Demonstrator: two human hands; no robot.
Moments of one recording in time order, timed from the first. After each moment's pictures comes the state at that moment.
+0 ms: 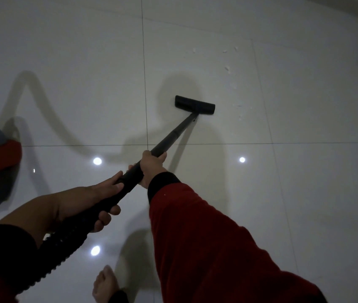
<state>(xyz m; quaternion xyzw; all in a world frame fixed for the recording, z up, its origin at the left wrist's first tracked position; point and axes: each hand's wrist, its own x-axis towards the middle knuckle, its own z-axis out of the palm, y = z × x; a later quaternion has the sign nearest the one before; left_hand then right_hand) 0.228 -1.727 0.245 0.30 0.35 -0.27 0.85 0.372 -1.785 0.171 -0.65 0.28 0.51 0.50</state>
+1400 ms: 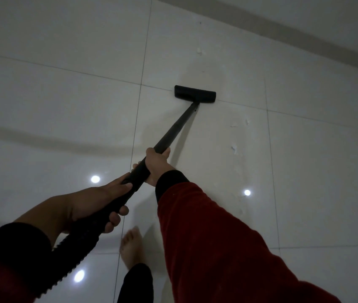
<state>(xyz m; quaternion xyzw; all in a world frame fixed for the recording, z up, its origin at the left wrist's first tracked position) 0.619 -1.464 0.214 0.31 0.42 -0.20 0.83 0.767 -1.491 0.132 -0.66 0.20 0.56 0.46</state>
